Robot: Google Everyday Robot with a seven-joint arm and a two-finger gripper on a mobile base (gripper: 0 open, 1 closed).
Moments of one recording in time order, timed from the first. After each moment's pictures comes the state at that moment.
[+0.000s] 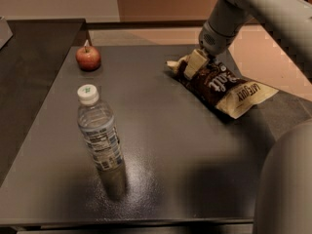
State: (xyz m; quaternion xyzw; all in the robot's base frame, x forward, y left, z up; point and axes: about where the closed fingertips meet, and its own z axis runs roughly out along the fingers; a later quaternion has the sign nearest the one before) arm 0.674 -0.141 0.860 -0.38 0.91 0.05 0.16
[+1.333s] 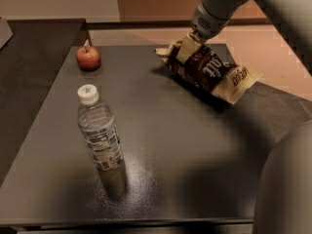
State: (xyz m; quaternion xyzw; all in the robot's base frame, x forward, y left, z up) arm 0.684 -0.110 0.911 -0.45 0.86 0.05 0.22
